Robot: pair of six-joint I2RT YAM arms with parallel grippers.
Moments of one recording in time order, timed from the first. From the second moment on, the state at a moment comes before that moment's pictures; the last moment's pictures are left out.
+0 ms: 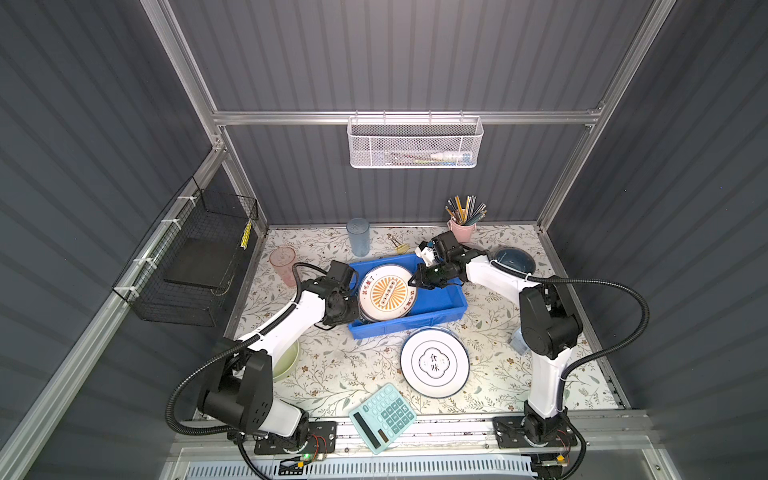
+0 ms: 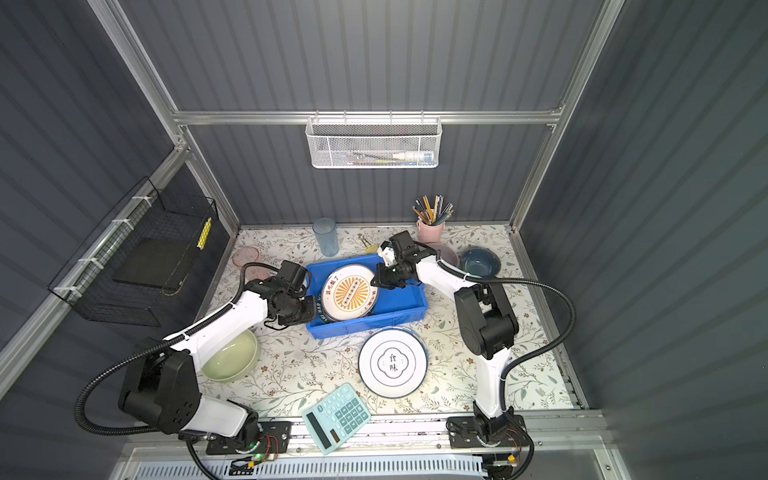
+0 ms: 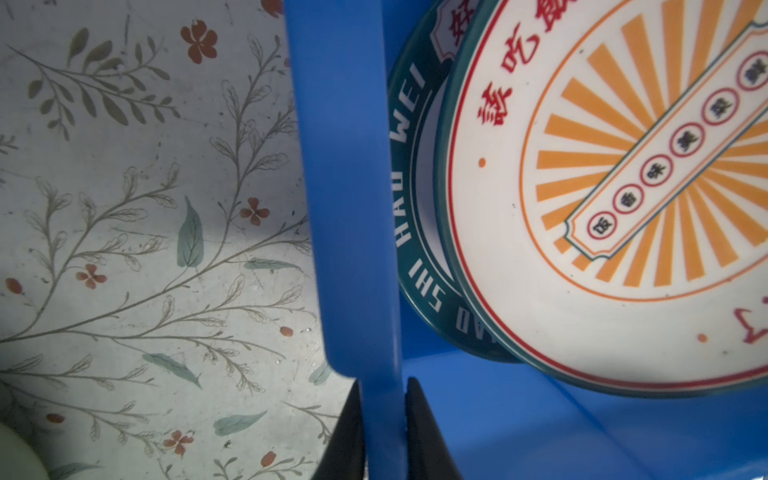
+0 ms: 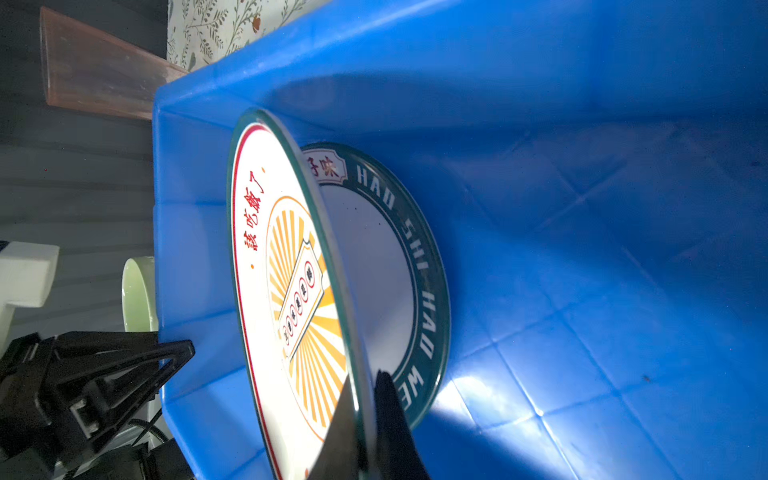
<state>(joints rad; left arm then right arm) -0.42 1.47 1.03 -0.78 0.04 -0.51 0.48 2.00 1.49 -0.46 -0.53 0.45</state>
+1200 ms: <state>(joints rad) -0.41 1.47 1.03 -0.78 0.03 -0.51 0.56 2.06 1.61 -0.59 -0.32 0.40</state>
